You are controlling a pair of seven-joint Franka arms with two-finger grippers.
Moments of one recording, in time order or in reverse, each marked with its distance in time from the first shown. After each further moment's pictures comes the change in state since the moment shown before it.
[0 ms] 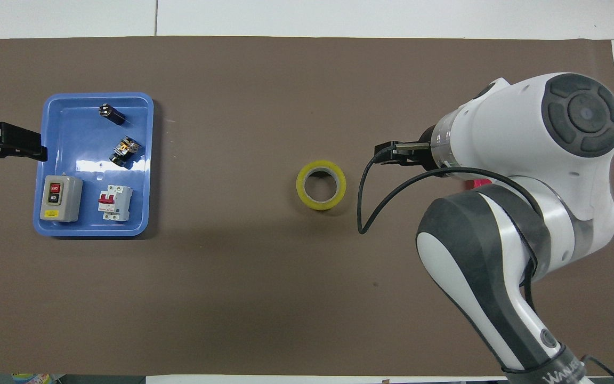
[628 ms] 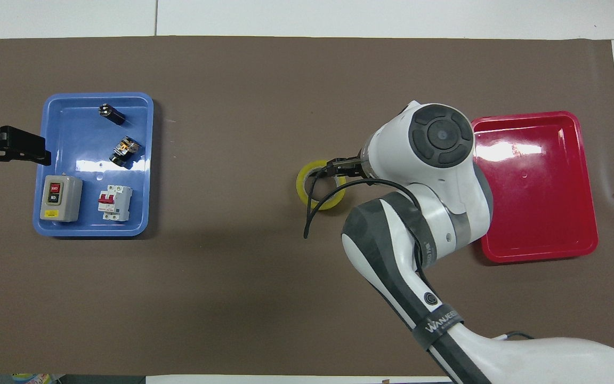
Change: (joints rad) left arm 0.000 0.001 -0.001 -0.004 0.000 -0.007 0.000; right arm 0.106 0.188 0.006 -0.013 -0.007 0.147 0.013
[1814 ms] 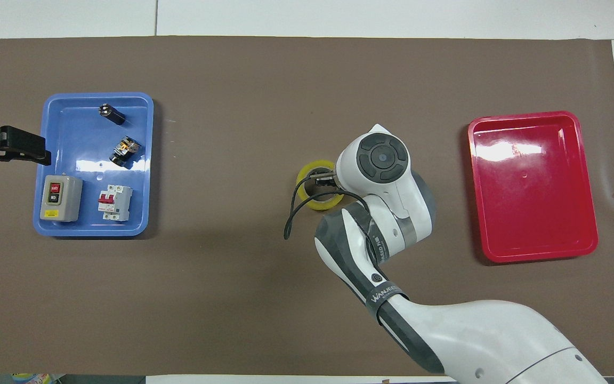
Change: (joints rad) left arm 0.000 0.000 0.000 0.000 0.000 0.000 0.000; right arm 0.048 0.143 -0.010 -0.043 -0.001 0.175 0.049
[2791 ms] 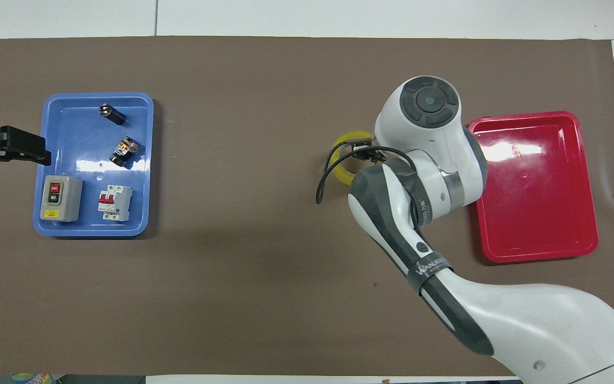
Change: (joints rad) left arm 0.000 0.000 0.000 0.000 0.000 0.000 0.000; right arm -0.139 -0.024 -0.008 0.185 -0.071 -0.293 -0.064
